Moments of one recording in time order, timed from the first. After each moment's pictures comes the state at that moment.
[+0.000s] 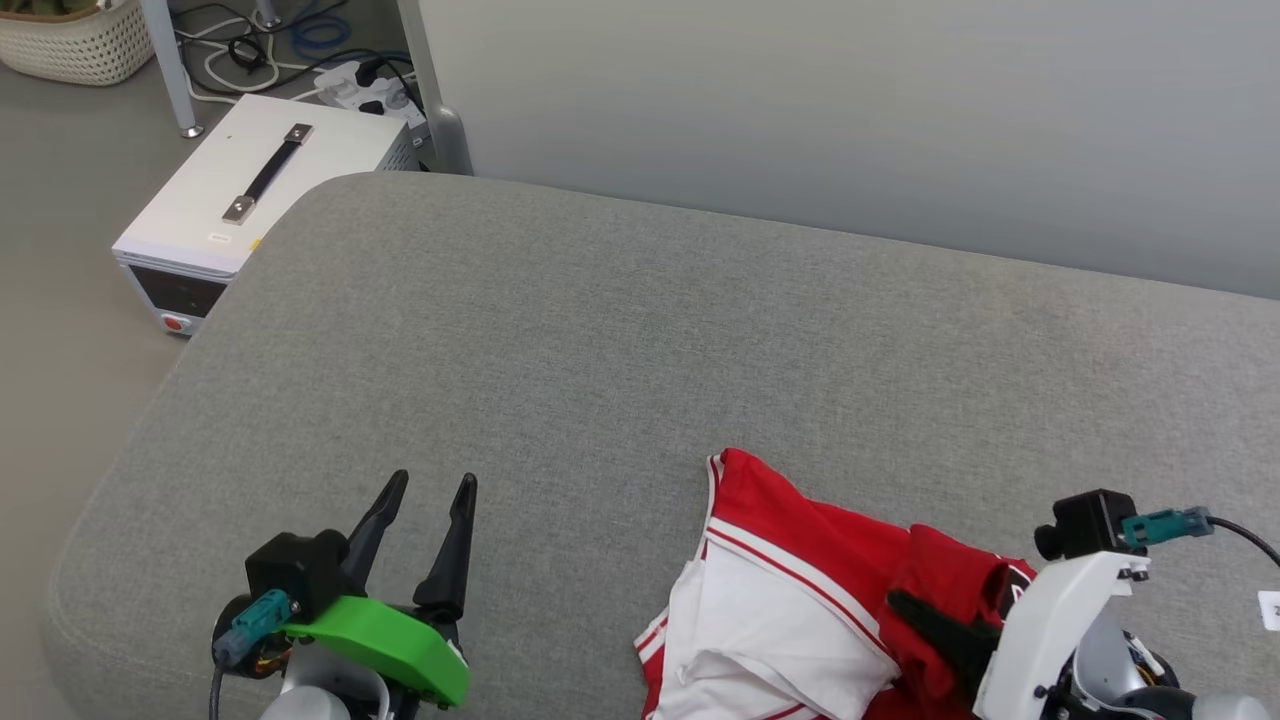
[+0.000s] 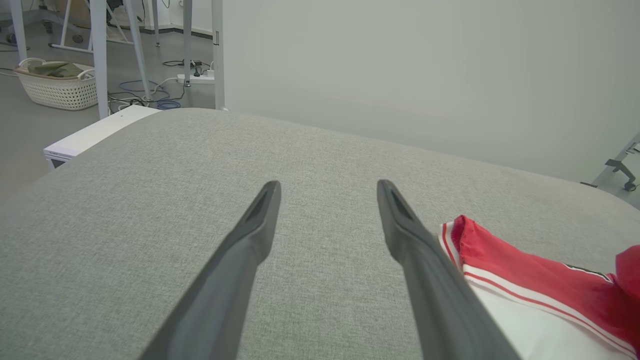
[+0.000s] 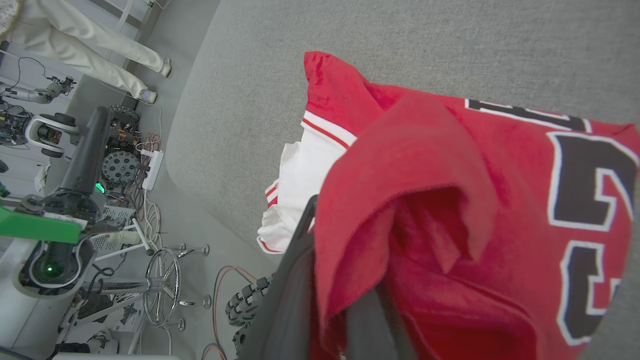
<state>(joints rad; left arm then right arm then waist) -0.08 0.24 -0.24 0.26 -0.47 -0.12 -0.26 0.08 -0.06 -0.01 -0.20 0.70 0.13 0.88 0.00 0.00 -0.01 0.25</state>
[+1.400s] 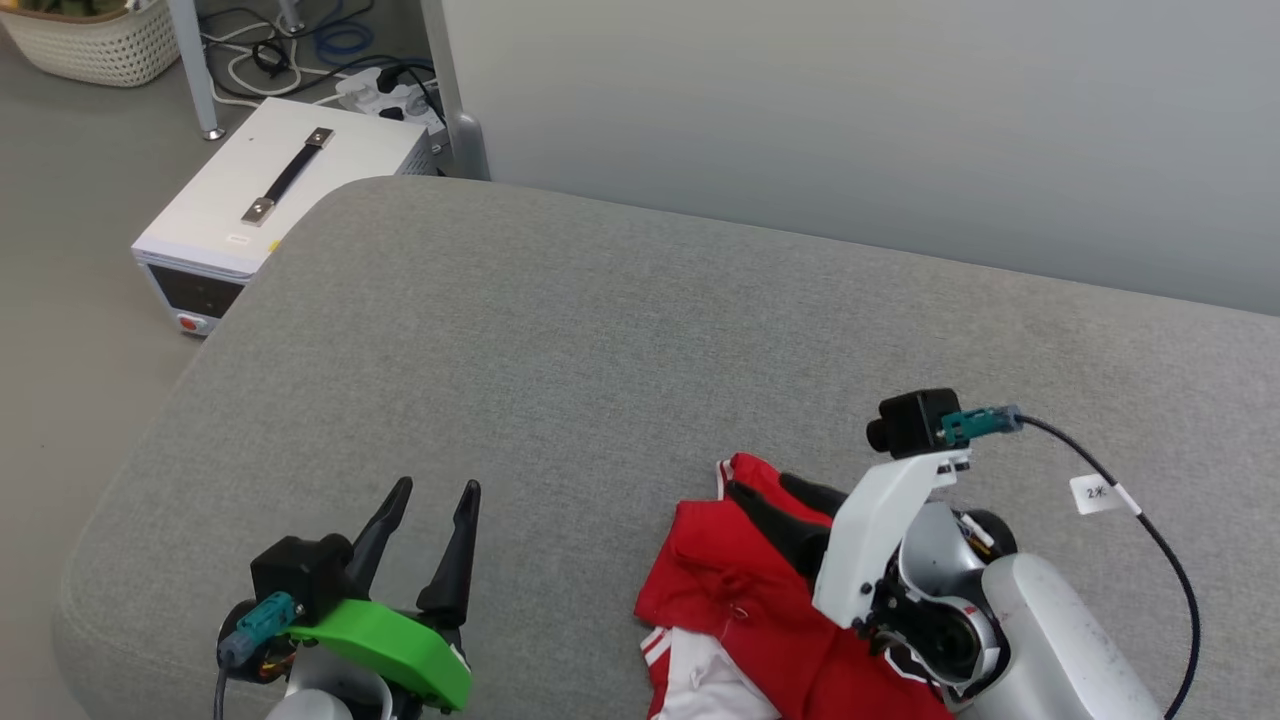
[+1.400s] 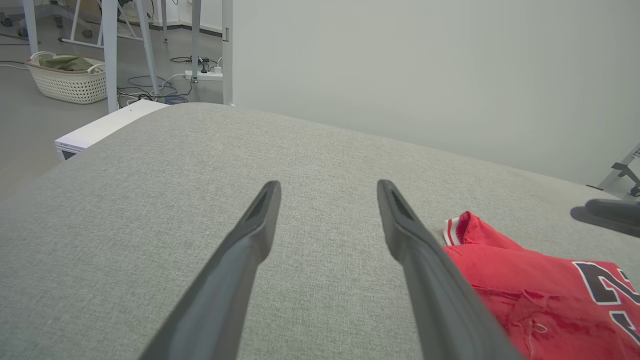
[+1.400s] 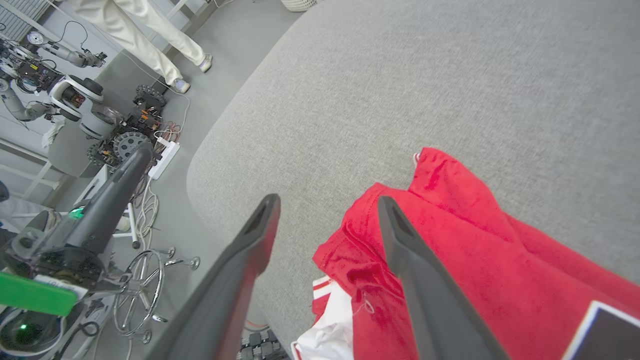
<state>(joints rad) -0.08 0.24 -0.25 0.28 -0.48 -0.13 -0.26 -0.28 -0.05 0.33 0.24 0.68 0.13 0.50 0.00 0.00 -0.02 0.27</state>
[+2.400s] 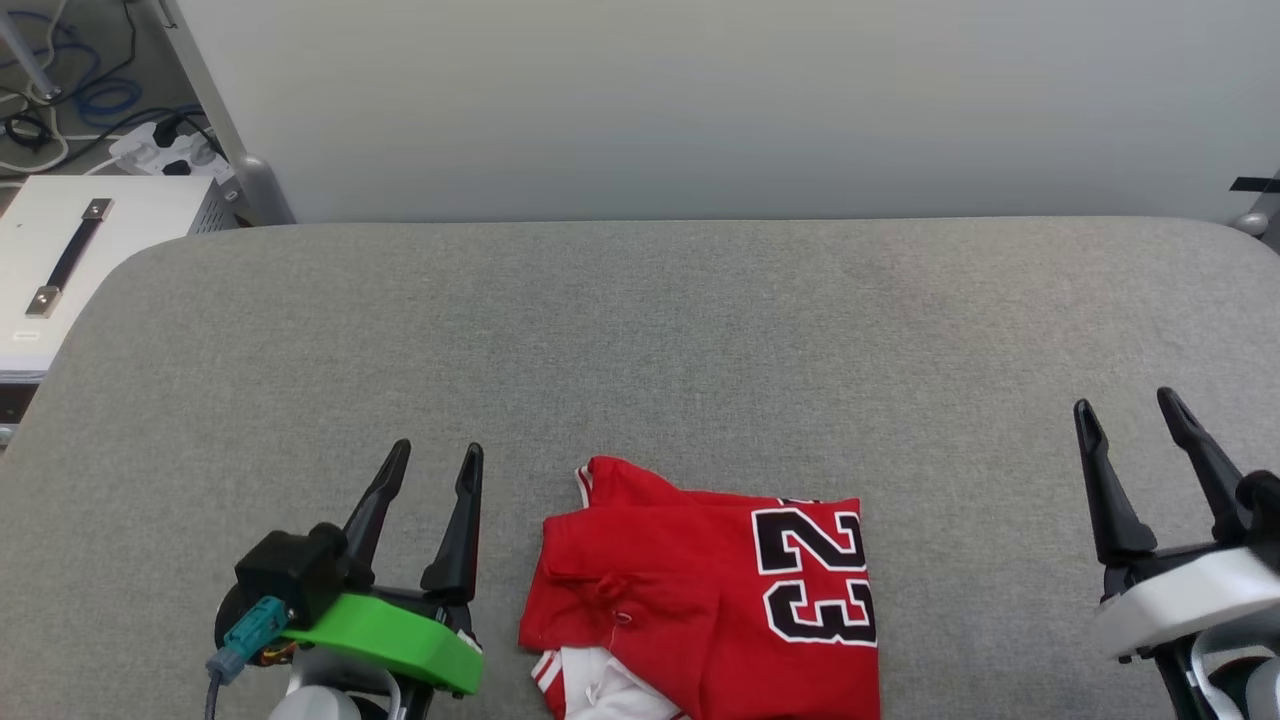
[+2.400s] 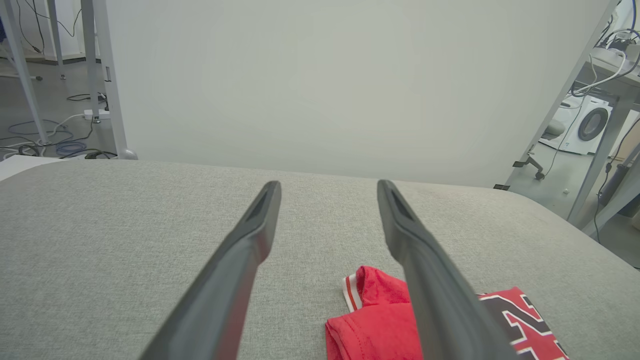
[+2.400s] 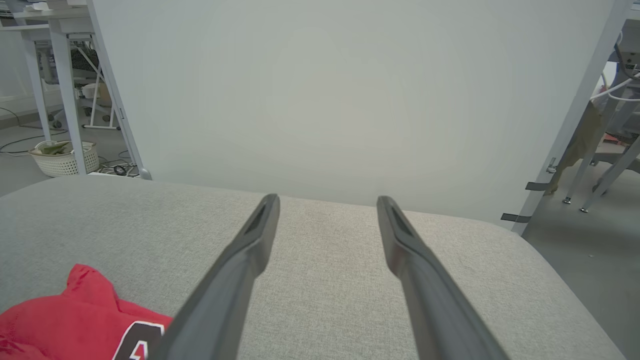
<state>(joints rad) -0.04 0.18 -0.18 0.12 -0.41 -0.13 -0.26 -0.01 -0.29 0.01 -0.09 0.26 0.13 -0.07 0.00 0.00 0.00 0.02</state>
